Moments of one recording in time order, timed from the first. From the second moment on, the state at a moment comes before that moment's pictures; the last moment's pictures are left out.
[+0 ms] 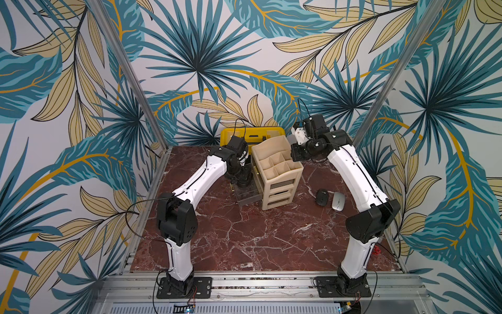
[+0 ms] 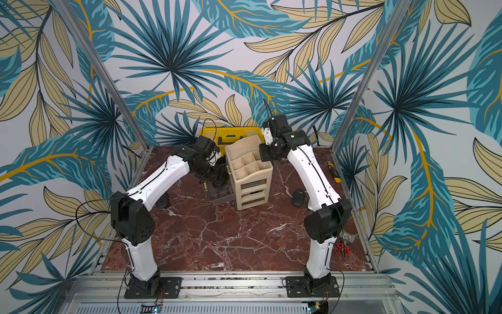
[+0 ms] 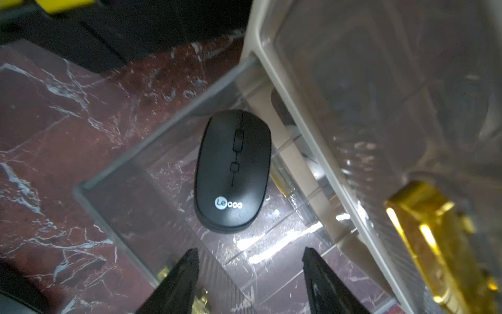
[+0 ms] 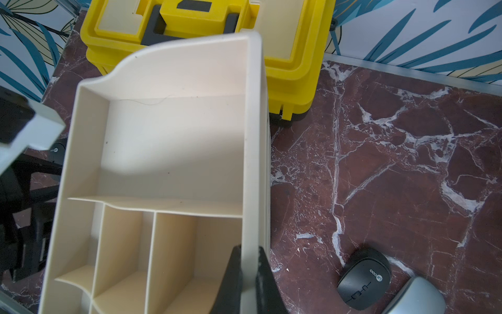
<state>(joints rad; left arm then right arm) -0.44 1.91 1.83 -1.09 0.13 -0.20 0.33 1.91 2.16 -1.17 -0.07 0.10</state>
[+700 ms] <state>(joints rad) -0.38 1.96 1.78 -0.95 0.21 -0.07 0.33 1.91 2.17 -1.17 -0.07 0.10</state>
